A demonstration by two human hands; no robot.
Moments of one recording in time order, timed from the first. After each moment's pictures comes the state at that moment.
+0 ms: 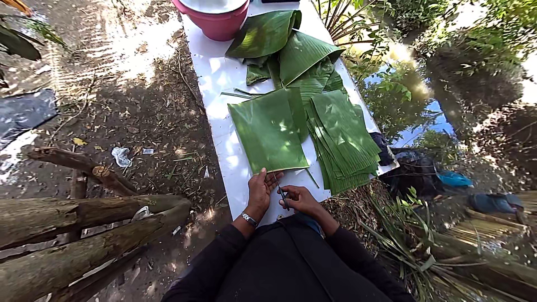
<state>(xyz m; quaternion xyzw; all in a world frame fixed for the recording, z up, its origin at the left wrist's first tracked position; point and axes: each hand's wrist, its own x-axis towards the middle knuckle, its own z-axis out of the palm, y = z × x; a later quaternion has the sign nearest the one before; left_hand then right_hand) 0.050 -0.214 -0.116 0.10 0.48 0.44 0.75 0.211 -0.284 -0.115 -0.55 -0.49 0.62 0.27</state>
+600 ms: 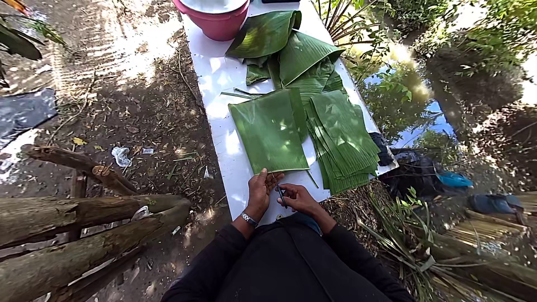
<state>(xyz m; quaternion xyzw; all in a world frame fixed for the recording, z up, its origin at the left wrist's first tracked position) 0.051 -0.216 -0.117 0.13 0.48 0.44 0.75 0.209 -0.281 -0.122 -0.55 -0.51 0.60 0.28</state>
